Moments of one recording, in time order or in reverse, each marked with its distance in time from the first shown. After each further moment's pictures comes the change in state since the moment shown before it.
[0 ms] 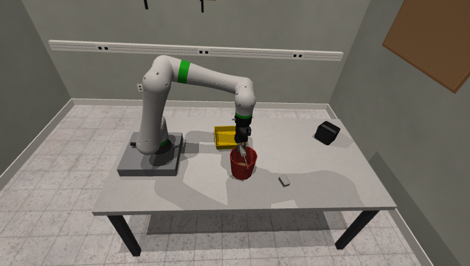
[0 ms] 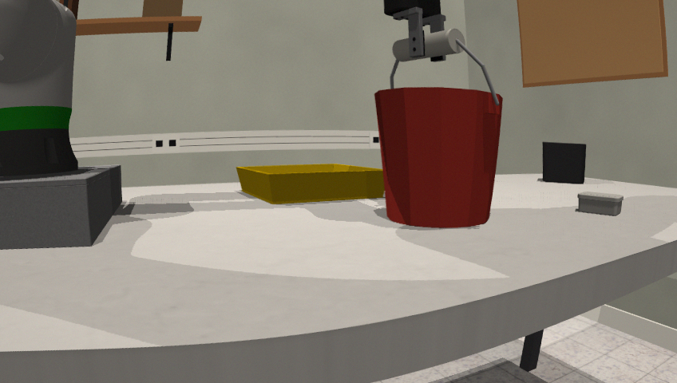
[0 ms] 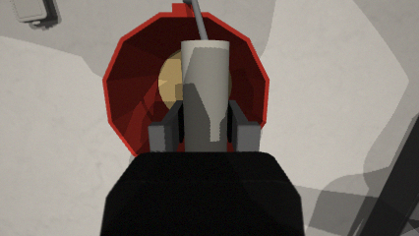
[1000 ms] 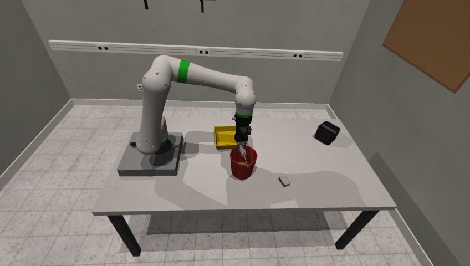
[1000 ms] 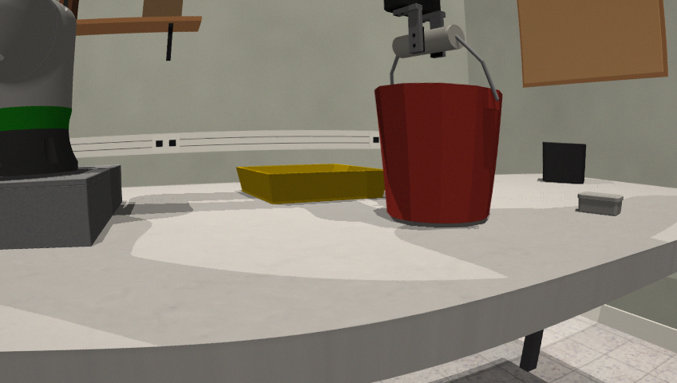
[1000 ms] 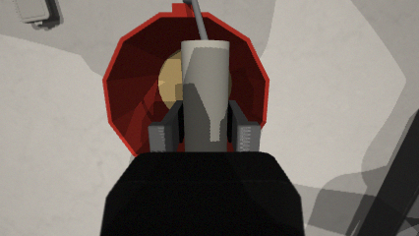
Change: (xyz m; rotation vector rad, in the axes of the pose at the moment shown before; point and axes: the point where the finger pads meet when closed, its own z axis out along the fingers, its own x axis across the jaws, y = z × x) arm 0.000 0.000 -0.005 0.000 0.000 0.000
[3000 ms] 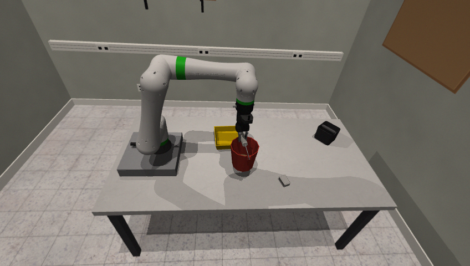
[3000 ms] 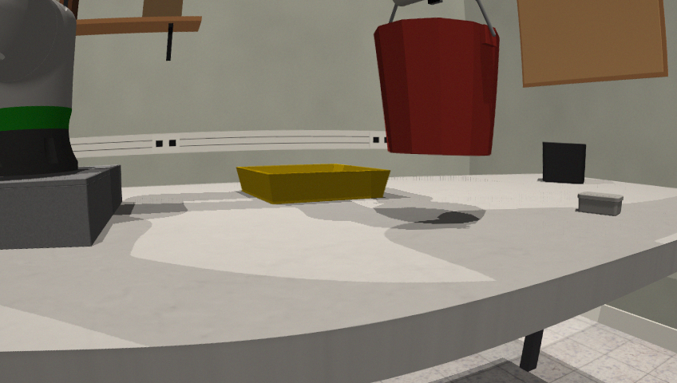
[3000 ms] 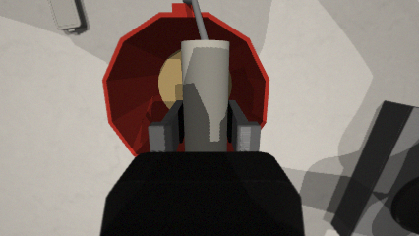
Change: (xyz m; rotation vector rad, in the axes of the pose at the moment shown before) arm 0.000 0.000 -0.079 0.000 0.000 0.000
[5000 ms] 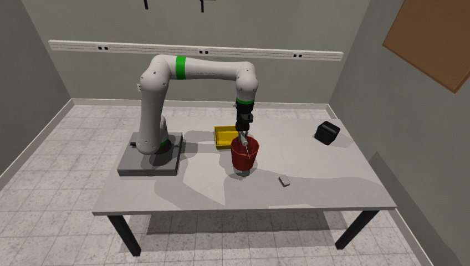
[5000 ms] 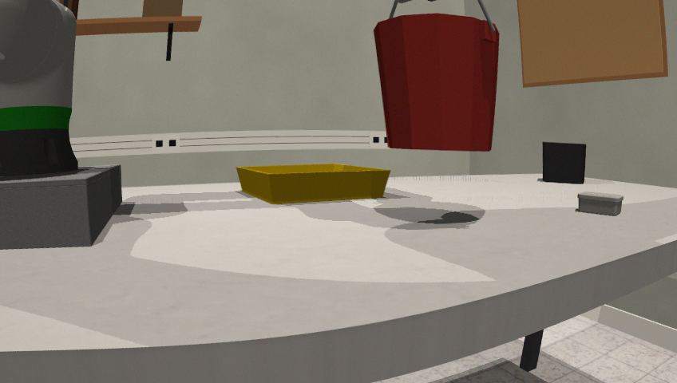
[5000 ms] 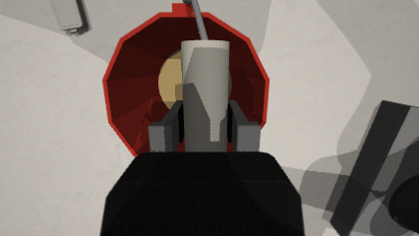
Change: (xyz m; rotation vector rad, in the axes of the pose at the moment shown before) arm 0.000 0.000 -0.005 0.000 0.000 0.000
